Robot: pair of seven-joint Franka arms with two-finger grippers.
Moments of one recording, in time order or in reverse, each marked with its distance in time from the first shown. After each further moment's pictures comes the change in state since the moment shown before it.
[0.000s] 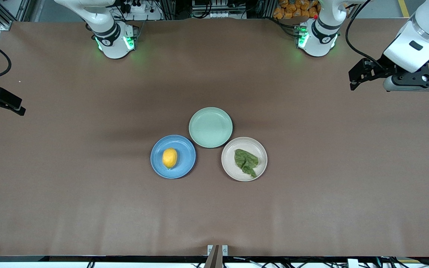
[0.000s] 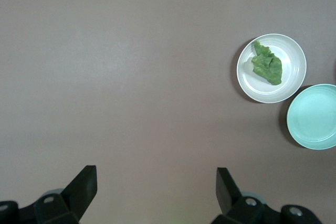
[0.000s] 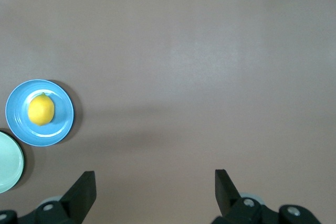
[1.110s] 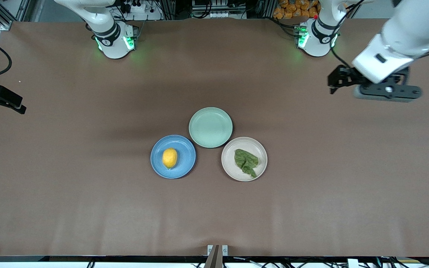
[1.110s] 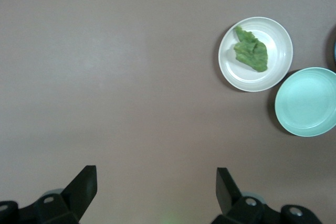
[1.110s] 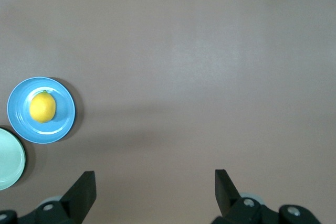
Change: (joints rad) left arm -0.065 0.067 -0.042 0.015 0.000 0.000 -0.040; right arm 0.000 -0.004 0.005 0.004 0.000 -0.013 0.000
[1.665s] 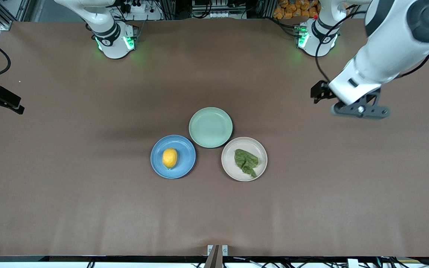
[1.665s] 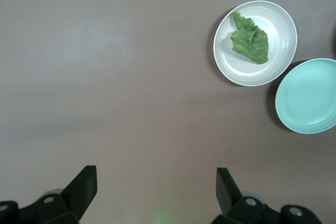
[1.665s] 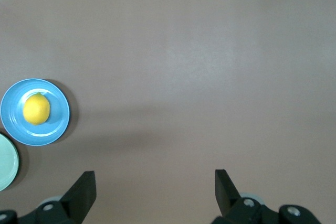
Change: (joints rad) left arm -0.024 0.115 -0.003 0.001 -0.009 0.039 -0.008; right arm 0.000 0.000 -0.002 0.000 -0.021 0.010 0.000
